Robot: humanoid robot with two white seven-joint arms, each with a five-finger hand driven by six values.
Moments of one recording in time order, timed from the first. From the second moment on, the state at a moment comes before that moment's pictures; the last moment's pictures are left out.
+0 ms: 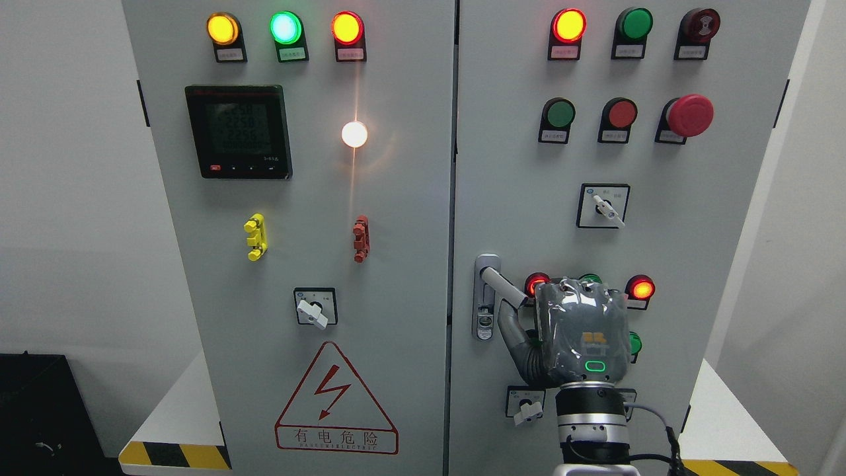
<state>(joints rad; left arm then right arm) 0.00 -0.10 -0.10 -0.07 0.07 -0.06 0.01 -0.46 0.12 0.23 -1.84 1.59 0.29 0.02</state>
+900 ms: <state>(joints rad) 0.00 -0.10 -0.10 -0.07 0.07 -0.06 0.01 -0.47 0.12 0.23 -1.84 1.59 0.29 0.02</state>
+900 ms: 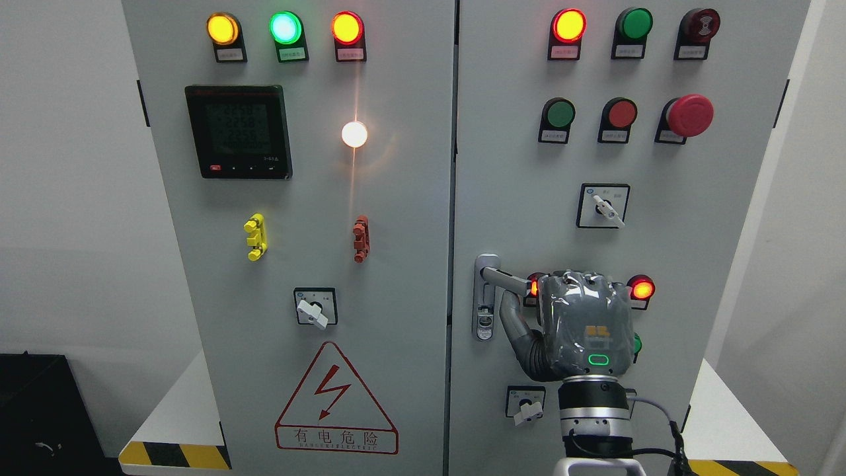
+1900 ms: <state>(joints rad) 0.00 -0.10 -0.10 -0.07 0.07 -0.06 0.01 -0.45 0.12 0.22 -1.86 1.59 0.29 0.03</state>
